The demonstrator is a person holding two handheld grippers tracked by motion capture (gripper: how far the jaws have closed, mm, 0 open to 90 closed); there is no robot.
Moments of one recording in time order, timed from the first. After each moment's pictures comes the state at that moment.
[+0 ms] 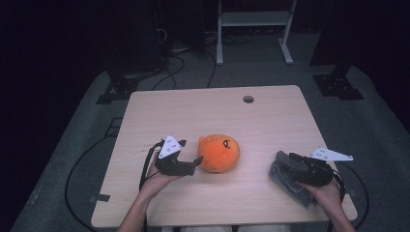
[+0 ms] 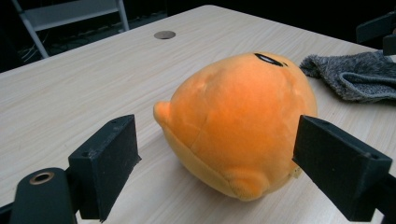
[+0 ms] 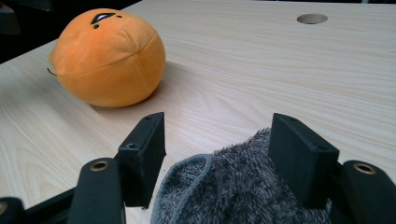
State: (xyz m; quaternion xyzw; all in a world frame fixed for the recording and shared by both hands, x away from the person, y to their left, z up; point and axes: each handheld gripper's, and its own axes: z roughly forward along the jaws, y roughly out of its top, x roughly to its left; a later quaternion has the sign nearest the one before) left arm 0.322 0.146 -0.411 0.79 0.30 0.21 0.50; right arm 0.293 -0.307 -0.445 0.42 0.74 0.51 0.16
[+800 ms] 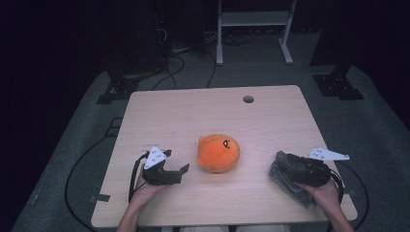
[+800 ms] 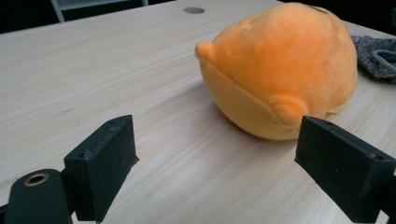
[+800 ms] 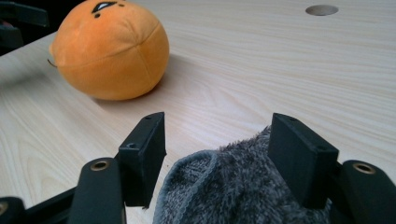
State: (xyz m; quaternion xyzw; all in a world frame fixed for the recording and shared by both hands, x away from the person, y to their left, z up) left arm 0.308 0.187 -0.443 0.77 0.36 0.21 0.49; right arm 0.296 -0.303 -0.449 0.41 0.75 0.50 0.15
